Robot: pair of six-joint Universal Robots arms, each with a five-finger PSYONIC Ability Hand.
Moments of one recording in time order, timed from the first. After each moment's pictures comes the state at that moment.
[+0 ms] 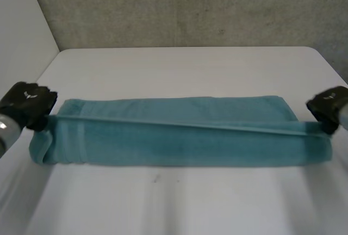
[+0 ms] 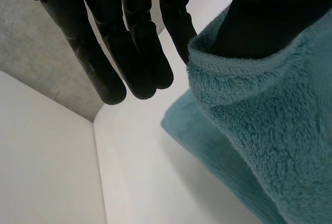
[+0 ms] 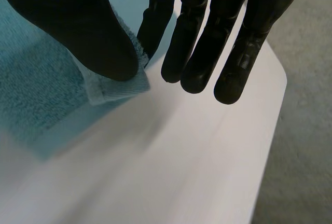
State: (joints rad) left arm 4.78 -1.78 -1.80 3.32 -1.26 3.86; right arm 1.60 -1.11 1.39 0.25 1.47 2.32; left_hand 1.15 1.20 1.19 1.20 0.96; right_hand 0.95 1.18 1.19 1.19 0.99
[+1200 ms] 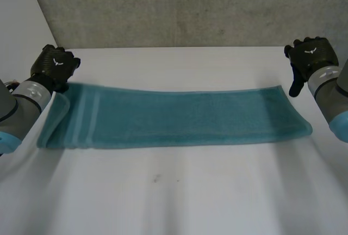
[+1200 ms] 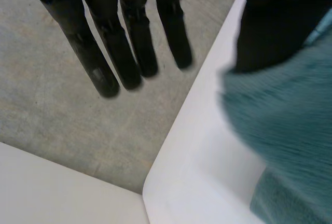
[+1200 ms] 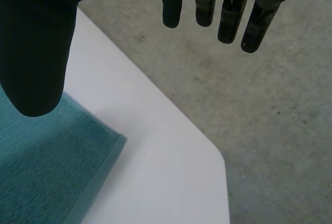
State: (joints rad) left arm 4.67 -2.11 -1.42 3.52 -1.22 3.93; right arm 1.77 -1.08 1.26 -0.05 1.58 2.62; left_hand 0.65 0.69 0.71 0.71 0.52; right_hand 0.21 0.22 0.21 0.23 0.07
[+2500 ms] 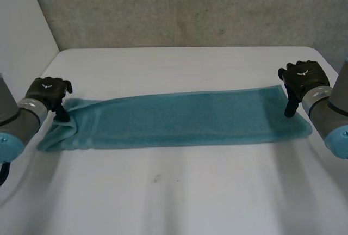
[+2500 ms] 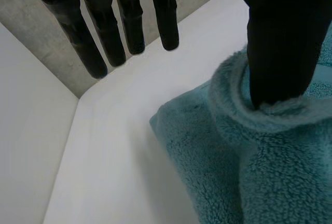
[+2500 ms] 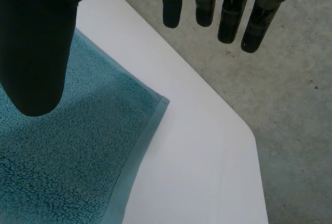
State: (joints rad) left arm 4.69 -2.18 -1.40 3.31 -1.42 3.57; right arm 1.77 -1.05 1.35 -0.05 1.57 2.61; left_hand 0.44 0.44 0.44 0.44 0.27; right_hand 0.21 0.22 0.21 0.23 0.07
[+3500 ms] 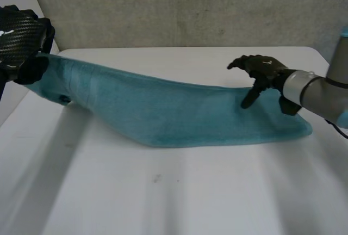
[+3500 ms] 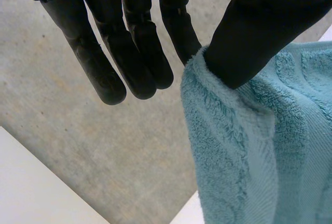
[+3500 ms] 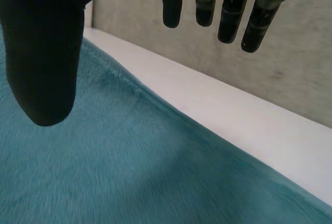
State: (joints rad) left arm 4.64 -1.28 -1.85 3.33 -1.22 3.57; right arm 1.76 -0.87 0.98 0.22 1.07 2.98; left_hand 1.15 1.20 1.19 1.19 0.96; right_hand 0.21 0.22 0.21 0.23 0.07
